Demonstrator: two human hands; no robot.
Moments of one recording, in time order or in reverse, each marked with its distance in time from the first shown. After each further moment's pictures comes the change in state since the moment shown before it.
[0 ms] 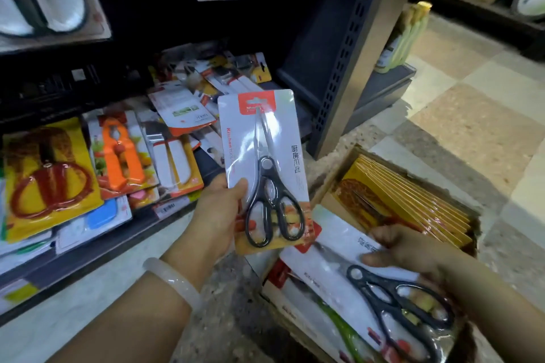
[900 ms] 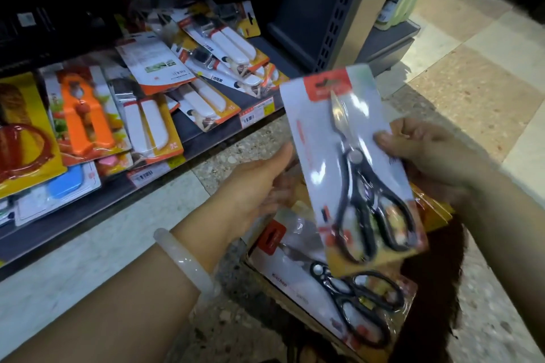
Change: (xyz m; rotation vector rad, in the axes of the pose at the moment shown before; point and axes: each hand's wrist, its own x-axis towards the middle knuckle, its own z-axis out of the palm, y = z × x) left_hand -0.009 -0.019 0.038 0.178 -0.338 -0.217; right_hand -0.017 -0.059 -0.035 0.700 0.195 -0.243
